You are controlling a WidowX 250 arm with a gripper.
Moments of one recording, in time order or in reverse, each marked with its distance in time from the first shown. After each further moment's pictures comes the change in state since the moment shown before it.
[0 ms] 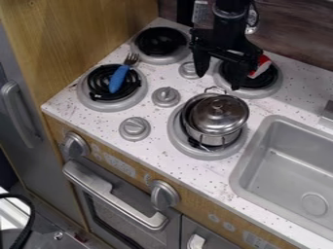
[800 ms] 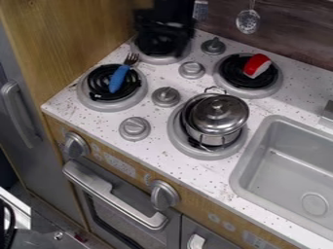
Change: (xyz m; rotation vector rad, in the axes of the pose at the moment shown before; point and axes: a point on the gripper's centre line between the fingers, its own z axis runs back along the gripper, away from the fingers) arm 0.034 0.131 -0.017 0.050 0.013 0.282
